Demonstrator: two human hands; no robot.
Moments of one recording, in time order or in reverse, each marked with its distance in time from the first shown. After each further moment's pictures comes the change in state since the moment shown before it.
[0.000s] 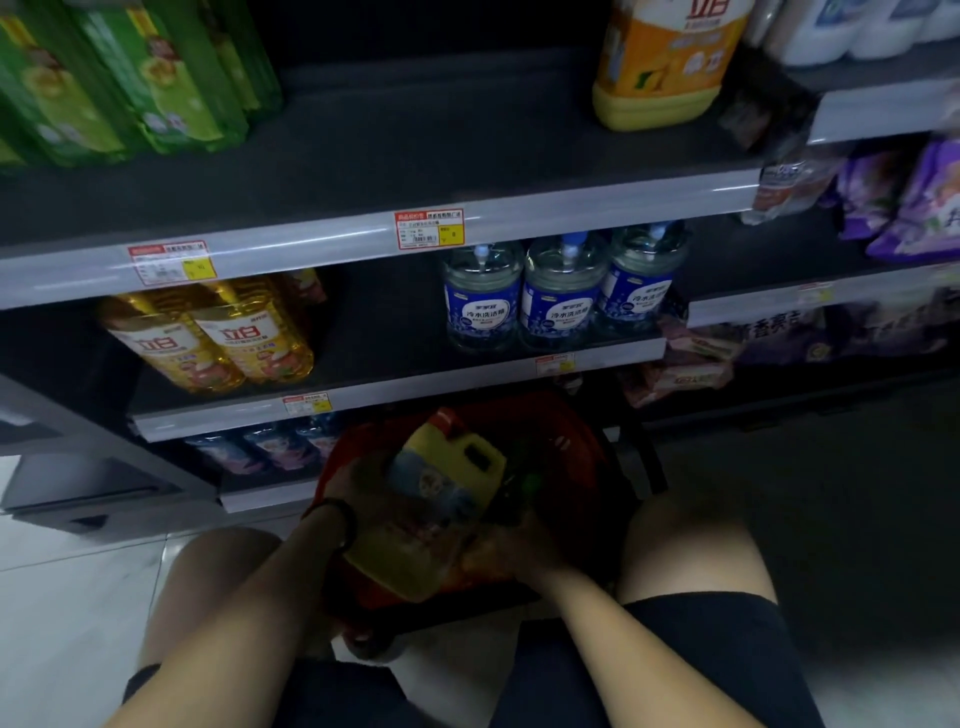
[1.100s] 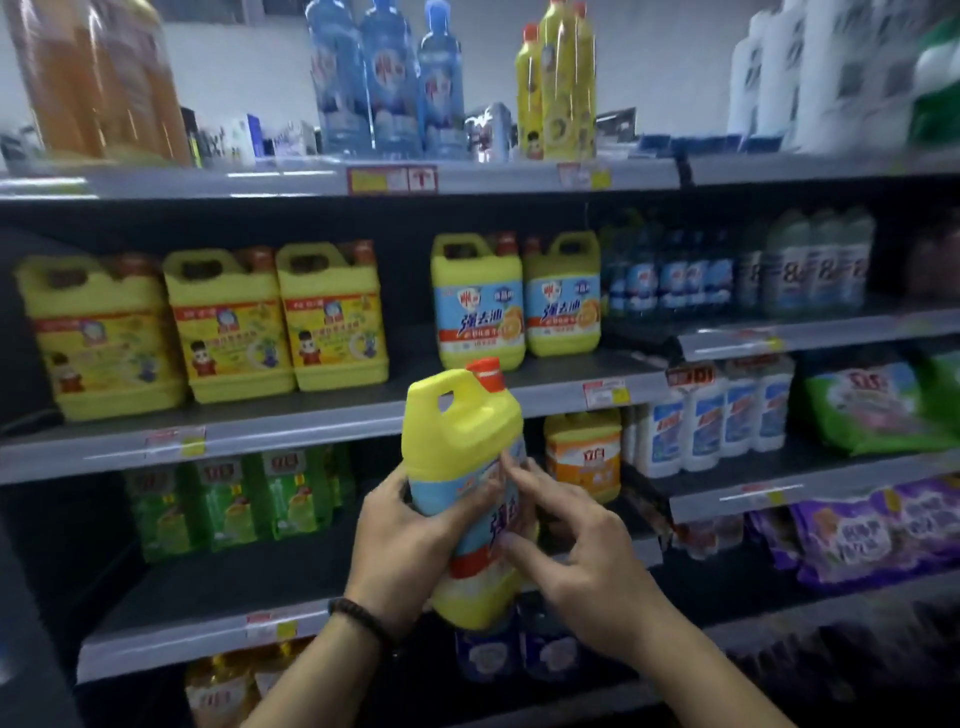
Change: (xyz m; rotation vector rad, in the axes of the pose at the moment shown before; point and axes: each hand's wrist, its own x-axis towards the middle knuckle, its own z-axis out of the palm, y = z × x) left_hand -0.265 0.280 -0.216 -0.930 0.487 0.844; right_hand -0.323 -0.333 -0.146 -0.267 0.240 -1.332
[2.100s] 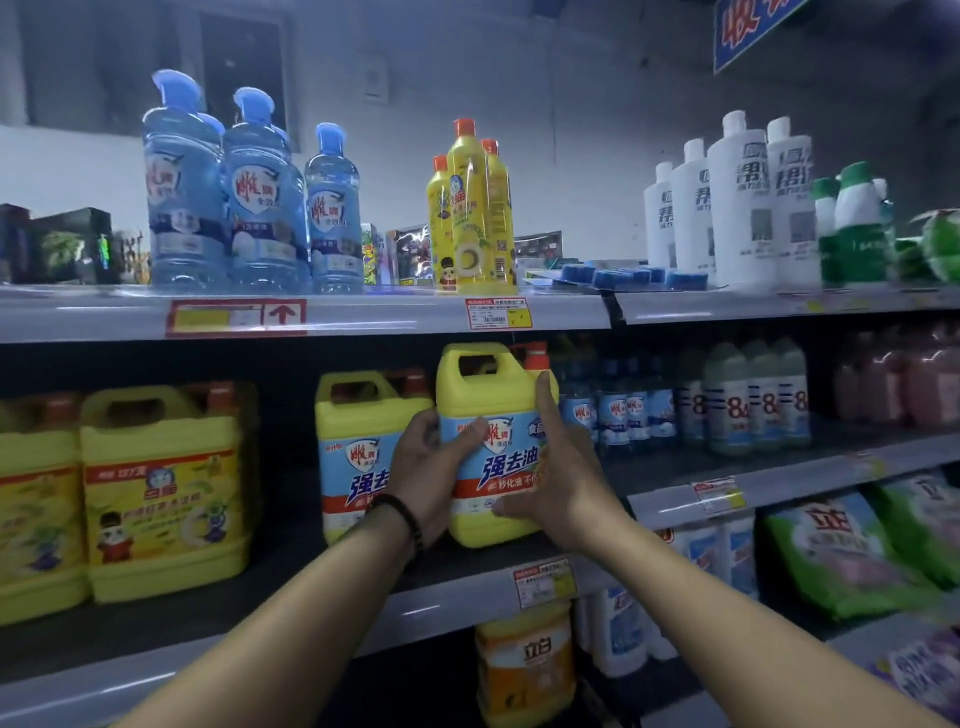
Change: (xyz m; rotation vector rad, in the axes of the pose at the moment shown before) left_hand 0.291 0.042 0.152 -0.259 -0.161 0.019; right_hand 0.261 0.078 -0.159 -0.303 0.265 0.035
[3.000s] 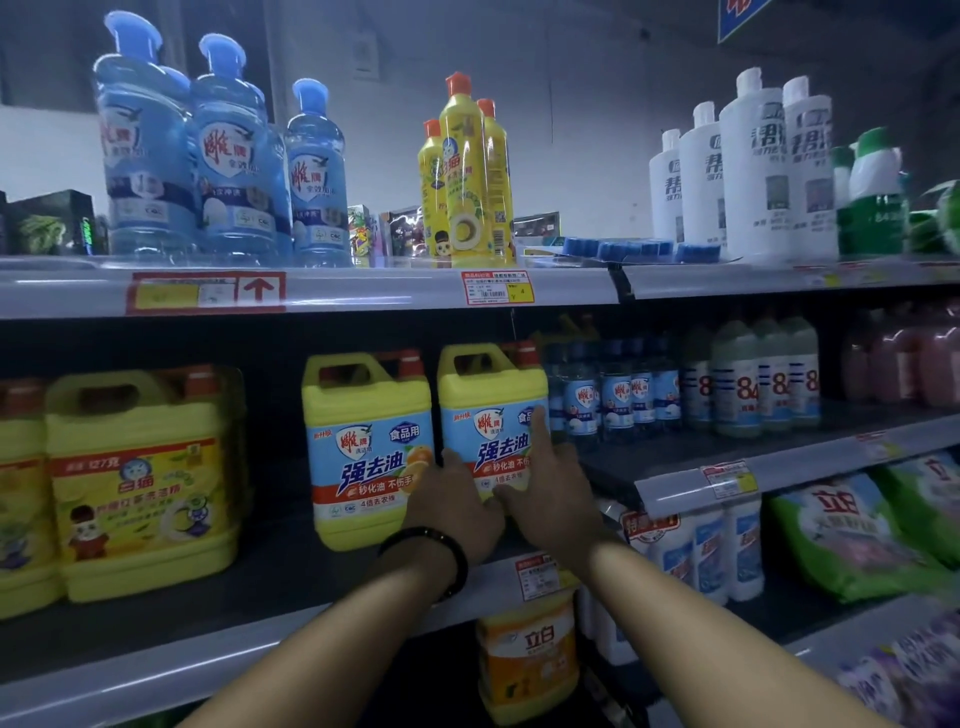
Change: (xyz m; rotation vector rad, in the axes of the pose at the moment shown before) left_hand -0.007 -0.044 0.002 1.221 0.027 0.071; right_hand 0.013 0.037 0.050 -0.221 0.037 0.193
